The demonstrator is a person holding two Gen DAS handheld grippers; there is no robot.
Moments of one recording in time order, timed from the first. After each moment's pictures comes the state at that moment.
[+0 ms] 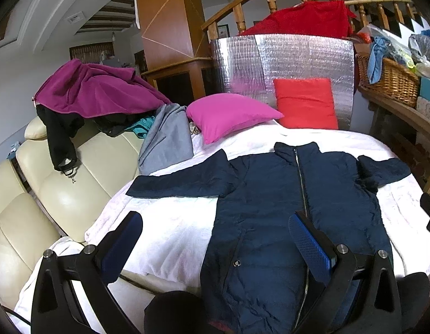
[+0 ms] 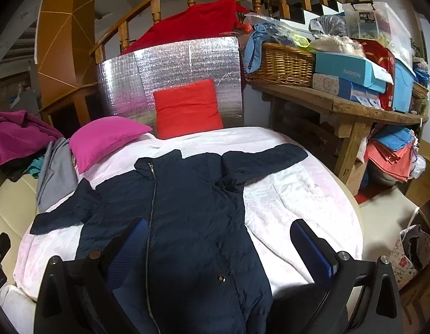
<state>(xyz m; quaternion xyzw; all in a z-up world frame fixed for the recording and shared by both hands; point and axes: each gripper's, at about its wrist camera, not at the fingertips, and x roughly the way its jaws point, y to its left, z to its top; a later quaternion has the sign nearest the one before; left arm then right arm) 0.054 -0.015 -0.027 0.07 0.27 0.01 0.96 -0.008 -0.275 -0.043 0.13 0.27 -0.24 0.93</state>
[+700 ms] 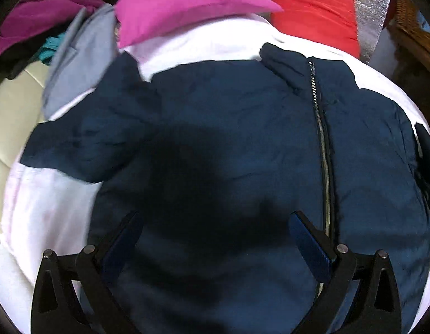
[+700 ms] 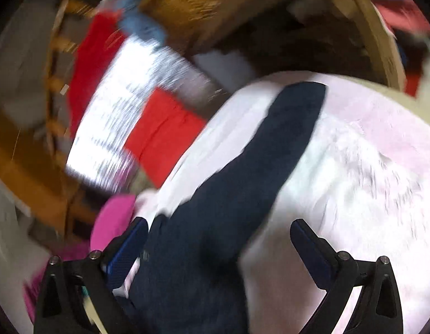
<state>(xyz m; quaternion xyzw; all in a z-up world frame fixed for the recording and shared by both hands) 0.337 -0.122 -0.220 0.04 0.50 -0.03 0.86 0.137 -0.601 -0.185 0.52 0.19 -0.15 0.82</state>
